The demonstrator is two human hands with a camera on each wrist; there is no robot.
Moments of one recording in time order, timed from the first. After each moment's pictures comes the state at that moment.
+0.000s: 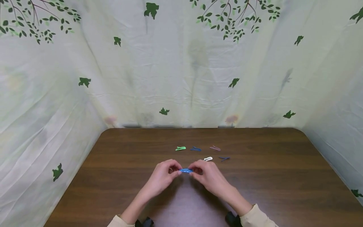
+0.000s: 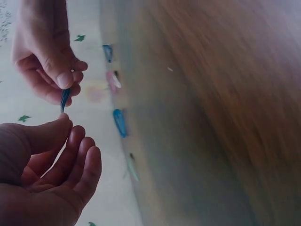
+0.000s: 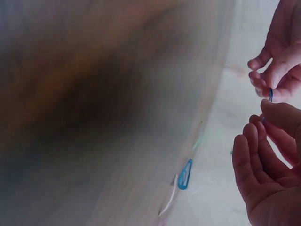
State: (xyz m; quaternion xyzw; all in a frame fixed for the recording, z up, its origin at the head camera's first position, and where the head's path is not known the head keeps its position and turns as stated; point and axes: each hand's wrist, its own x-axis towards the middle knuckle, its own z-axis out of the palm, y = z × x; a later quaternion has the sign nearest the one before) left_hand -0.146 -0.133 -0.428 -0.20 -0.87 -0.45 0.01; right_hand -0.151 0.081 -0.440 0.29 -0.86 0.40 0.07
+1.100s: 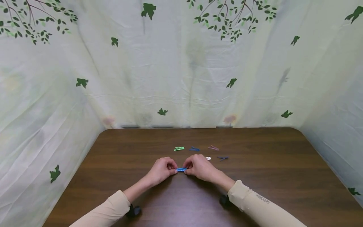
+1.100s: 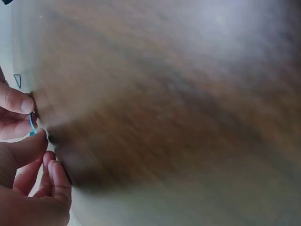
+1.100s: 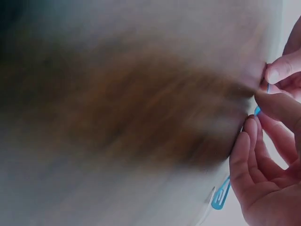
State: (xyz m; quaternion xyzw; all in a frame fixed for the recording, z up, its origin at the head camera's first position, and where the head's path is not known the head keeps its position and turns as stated) left_hand -0.188 -0.146 -0.461 -0.21 -0.89 -0.40 -0.04; right_hand -0.204 0.065 -0.456 0.30 -0.89 0.35 -0.06
